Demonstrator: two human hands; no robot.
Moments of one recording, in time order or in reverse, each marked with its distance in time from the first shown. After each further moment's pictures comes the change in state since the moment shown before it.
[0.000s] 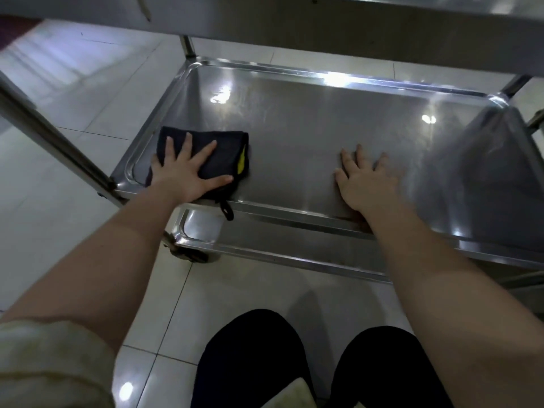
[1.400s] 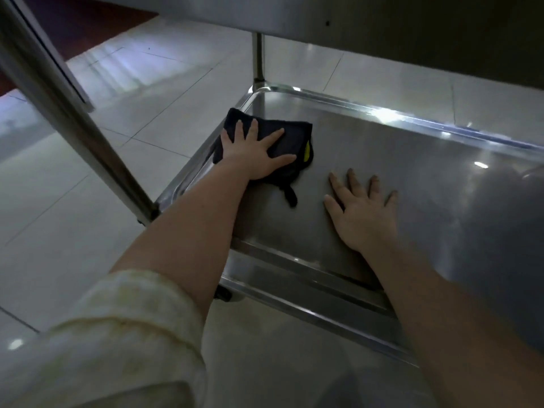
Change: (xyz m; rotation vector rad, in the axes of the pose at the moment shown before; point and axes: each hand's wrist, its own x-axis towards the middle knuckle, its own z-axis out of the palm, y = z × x) left_hand 0.130 -0.007 -0.032 0.051 0.059 -0.014; right_hand 0.061 -0.139 0.027 -0.026 0.115 -0.251
